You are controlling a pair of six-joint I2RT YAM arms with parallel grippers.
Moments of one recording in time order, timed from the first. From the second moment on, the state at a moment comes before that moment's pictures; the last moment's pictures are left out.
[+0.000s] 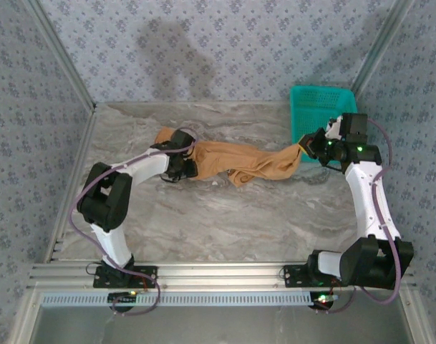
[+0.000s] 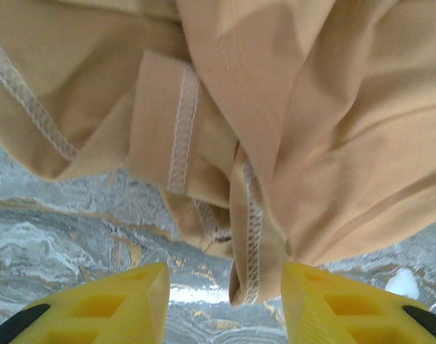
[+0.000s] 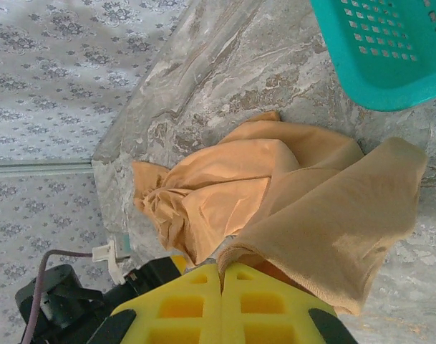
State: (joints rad) left arm -0.50 1.82 1.22 -0.57 -0.01 -0.61; right arm -0.11 1.26 1.21 -0.74 -0.55 0.72
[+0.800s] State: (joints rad) left arm -0.48 1.96 1.46 -0.67 -0.14 -0.59; right arm -0.10 1.28 1.18 -0.73 -0.57 0.71
